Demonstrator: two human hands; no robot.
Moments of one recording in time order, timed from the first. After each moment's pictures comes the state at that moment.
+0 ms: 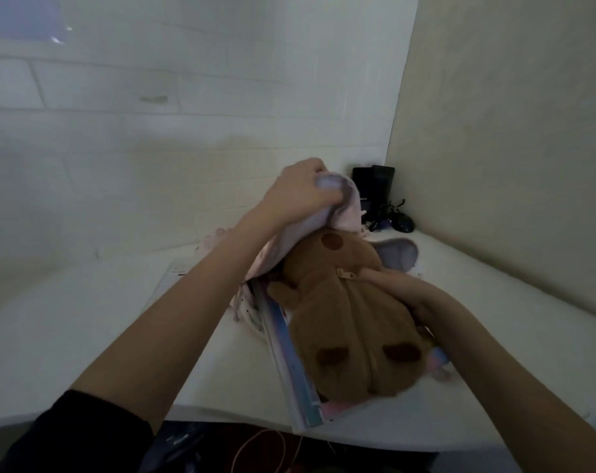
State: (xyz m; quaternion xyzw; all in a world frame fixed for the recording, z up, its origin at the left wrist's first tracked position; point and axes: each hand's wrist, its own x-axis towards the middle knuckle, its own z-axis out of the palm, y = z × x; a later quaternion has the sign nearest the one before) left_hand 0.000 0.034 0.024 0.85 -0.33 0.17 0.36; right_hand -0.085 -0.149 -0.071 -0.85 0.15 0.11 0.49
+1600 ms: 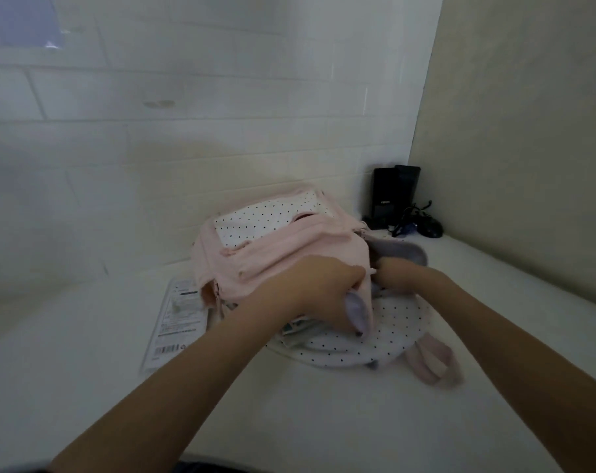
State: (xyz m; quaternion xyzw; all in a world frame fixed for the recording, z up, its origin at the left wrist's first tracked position) left_hand -0.009 0.036 -0.044 0.89 -0.46 -0.03 -0.02; right_hand 0.028 -0.153 -0.085 -0.97 0.13 0.08 0.18
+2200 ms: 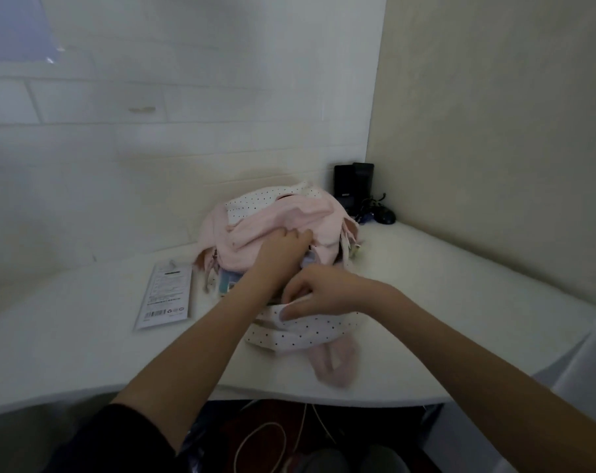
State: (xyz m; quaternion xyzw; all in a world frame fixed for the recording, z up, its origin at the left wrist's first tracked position) left_hand -0.017 0.027 -0.080 0.91 -0.35 0.21 0.04; right_hand -0.121 -0.073 -0.059 -0.95 -0.23 0.06 0.21
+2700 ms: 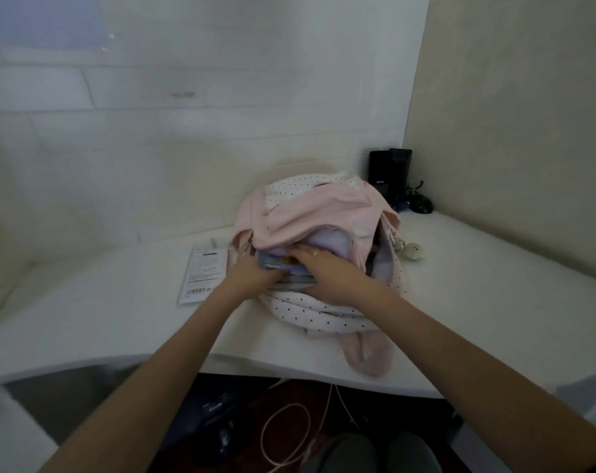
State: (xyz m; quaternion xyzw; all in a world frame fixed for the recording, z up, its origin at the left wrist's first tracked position) left_hand -0.047 0.126 -0.105 0.89 -0.18 0.03 0.42; right_hand -0.064 -0.041 -0.115 -0.97 -0.22 -0.09 0.10
